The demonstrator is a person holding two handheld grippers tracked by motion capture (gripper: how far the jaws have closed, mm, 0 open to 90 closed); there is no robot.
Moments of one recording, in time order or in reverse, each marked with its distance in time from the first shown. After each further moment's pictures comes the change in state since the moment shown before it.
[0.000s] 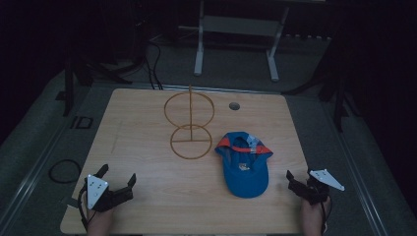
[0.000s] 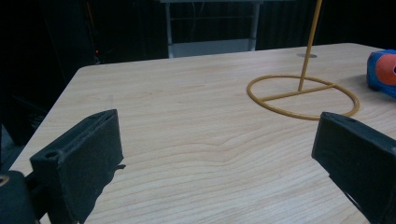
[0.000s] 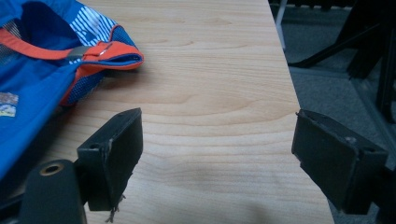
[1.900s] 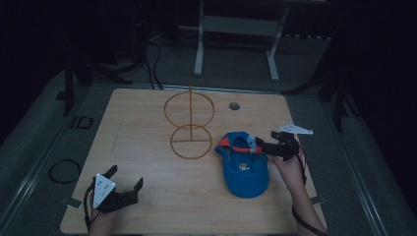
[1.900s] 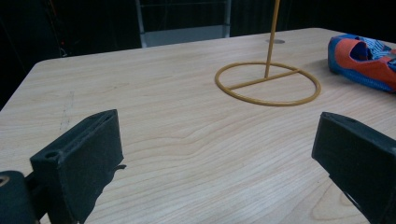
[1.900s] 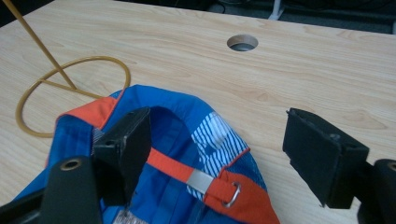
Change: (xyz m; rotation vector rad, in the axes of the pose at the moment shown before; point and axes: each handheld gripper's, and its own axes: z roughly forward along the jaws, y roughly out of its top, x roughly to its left) left arm -0.012 0.004 0.002 0.055 -0.114 0.027; right arm 0.064 0.118 0.079 0.088 0.351 -0.093
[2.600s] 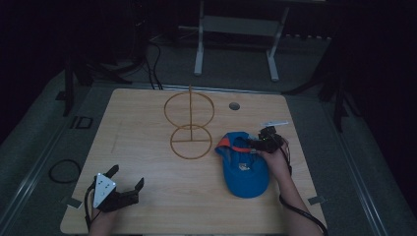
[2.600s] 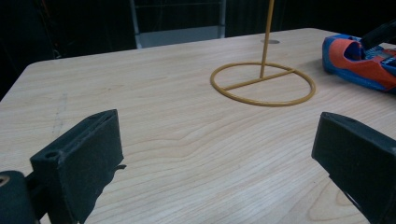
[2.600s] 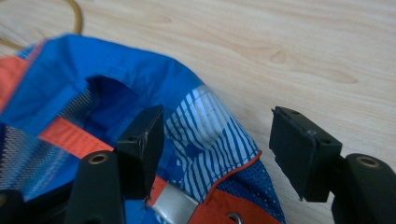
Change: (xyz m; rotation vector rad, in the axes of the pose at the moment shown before) left arm 0.000 0.000 0.002 -0.003 -0.024 0.007; right arm -0.009 -0.007 0.075 0.253 -0.021 -0.023
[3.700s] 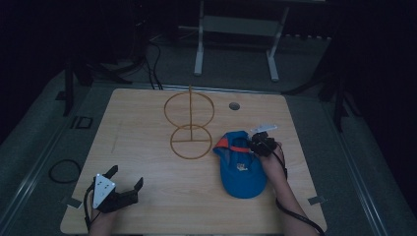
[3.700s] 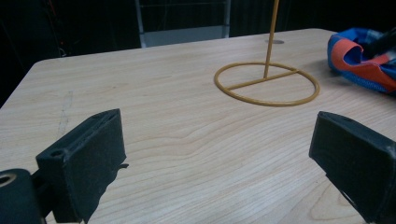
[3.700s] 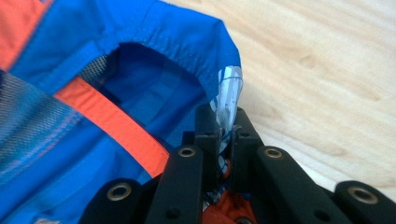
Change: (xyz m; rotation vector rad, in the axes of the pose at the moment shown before) left arm -0.001 0.000 -0.002 0.003 0.023 -0.007; right arm 0.028 -0.004 -0.002 -0.003 -0.071 -0.192
